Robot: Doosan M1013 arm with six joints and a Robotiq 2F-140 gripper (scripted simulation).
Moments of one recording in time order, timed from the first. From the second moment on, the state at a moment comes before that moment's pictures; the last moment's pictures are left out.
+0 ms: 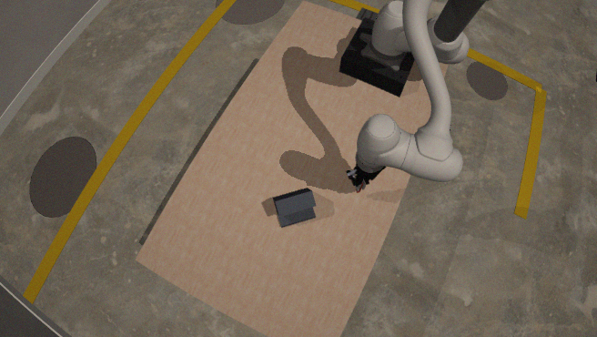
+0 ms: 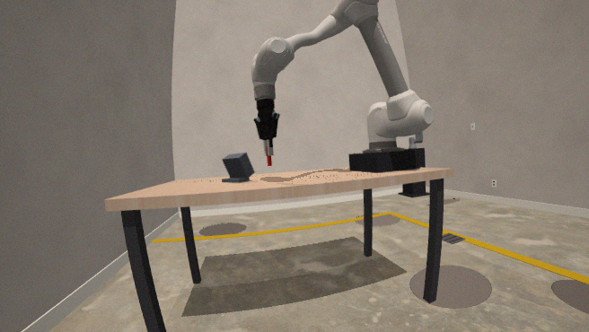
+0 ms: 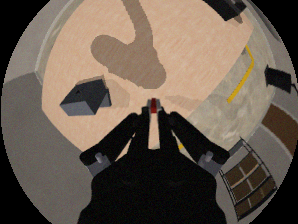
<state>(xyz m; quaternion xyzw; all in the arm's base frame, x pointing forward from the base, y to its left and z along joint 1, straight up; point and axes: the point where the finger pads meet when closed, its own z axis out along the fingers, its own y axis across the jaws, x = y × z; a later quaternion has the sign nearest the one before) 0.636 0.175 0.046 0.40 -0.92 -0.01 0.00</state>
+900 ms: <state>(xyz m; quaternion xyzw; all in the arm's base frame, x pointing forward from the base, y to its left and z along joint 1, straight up) 0.617 0.139 0.025 0.30 -0.95 -0.10 0.02</state>
